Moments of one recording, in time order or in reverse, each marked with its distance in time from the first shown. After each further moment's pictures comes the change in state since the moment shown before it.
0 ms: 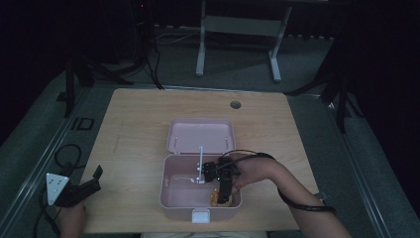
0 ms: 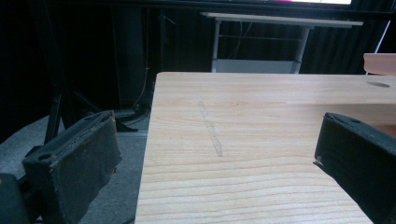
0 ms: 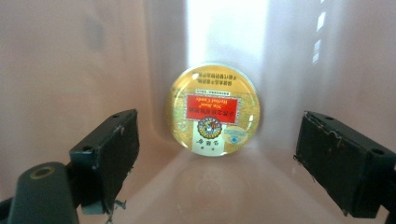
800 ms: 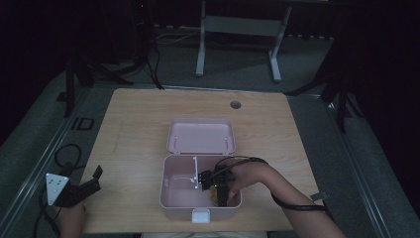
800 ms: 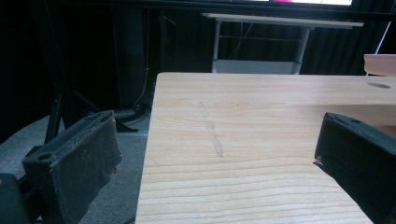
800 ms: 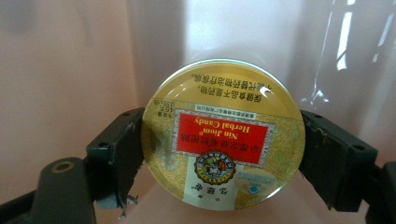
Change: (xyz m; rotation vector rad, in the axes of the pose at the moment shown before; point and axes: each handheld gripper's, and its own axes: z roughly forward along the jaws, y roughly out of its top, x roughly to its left) left arm 0.000 0.000 0.000 -0.002 0.001 -0.003; right arm -0.007 0.011 0.051 0.158 0.033 -0.027
